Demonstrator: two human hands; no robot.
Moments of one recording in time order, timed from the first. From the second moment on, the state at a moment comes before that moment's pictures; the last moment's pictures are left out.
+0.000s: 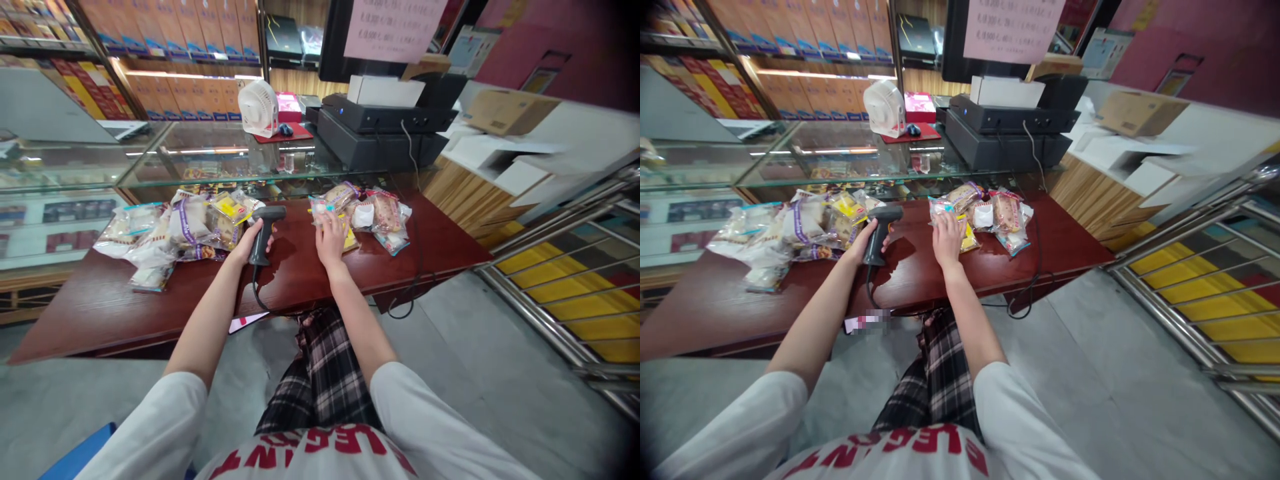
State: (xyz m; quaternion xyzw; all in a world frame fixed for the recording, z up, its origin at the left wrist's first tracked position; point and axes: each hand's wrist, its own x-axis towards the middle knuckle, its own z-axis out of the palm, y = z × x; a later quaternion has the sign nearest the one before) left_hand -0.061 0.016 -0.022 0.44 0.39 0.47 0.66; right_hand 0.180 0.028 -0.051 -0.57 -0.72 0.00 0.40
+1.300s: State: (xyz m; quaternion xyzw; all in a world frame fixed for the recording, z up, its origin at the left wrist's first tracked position) left_hand -0.083 0.019 -0.006 0.28 0.35 0.67 0.59; right_hand 0.049 0.085 -0.064 -0.51 -0.74 0.22 0.38
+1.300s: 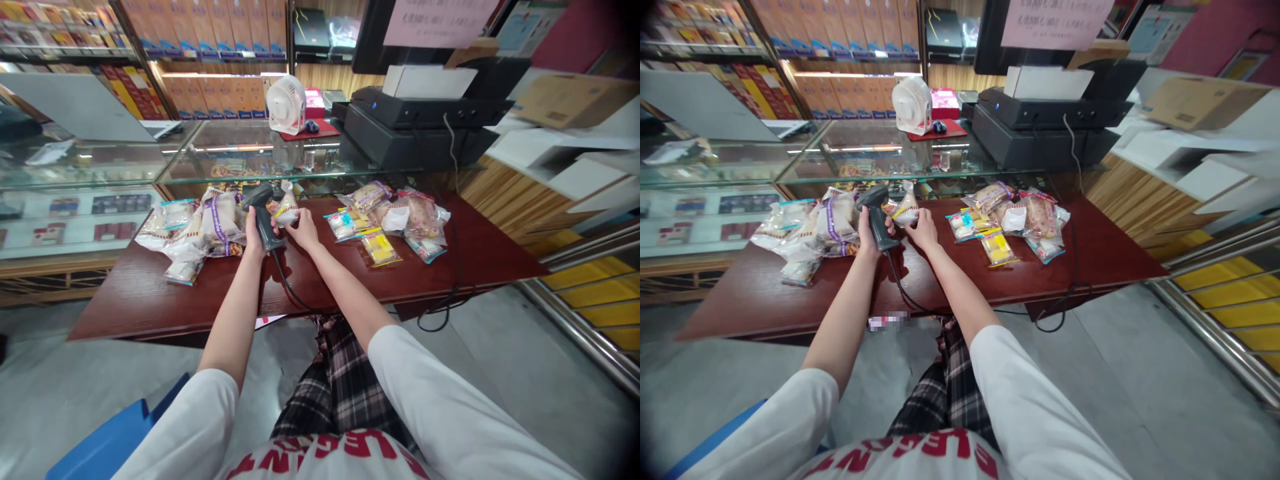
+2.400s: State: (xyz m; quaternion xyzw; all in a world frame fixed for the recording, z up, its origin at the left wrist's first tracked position) left_hand -0.084 0.014 -0.011 0.36 0.36 0.56 0.65; right_hand 0.181 0.063 -0.062 -0.41 -0.57 0.46 0.55
